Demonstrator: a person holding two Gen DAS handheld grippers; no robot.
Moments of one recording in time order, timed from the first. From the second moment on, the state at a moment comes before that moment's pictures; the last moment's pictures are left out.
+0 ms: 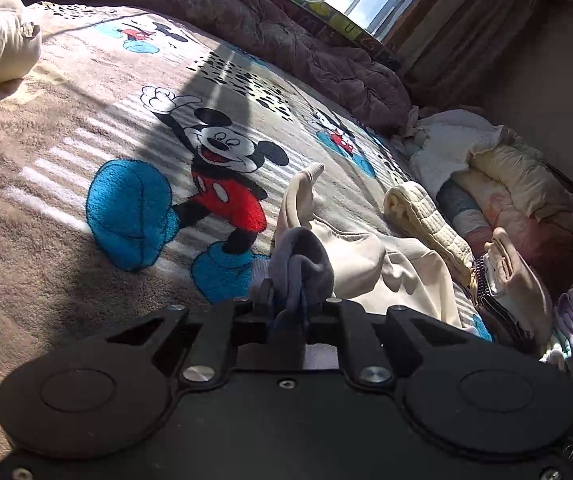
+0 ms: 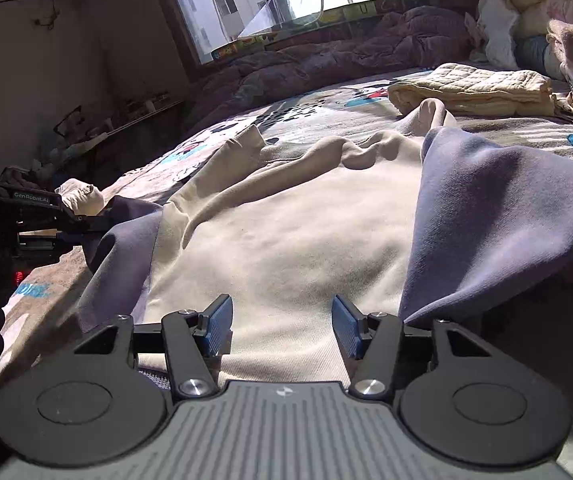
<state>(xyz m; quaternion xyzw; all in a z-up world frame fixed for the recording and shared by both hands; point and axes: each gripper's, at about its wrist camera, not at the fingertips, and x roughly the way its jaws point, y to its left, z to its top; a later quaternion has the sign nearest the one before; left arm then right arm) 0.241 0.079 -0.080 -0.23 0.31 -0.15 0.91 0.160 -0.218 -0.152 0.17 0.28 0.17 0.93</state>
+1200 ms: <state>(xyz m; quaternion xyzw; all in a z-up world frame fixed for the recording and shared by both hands) 0.280 0.035 -0.115 -0.22 0.36 -0.19 0.89 0.164 -0.220 -0.154 0.17 0.26 0.16 0.94</state>
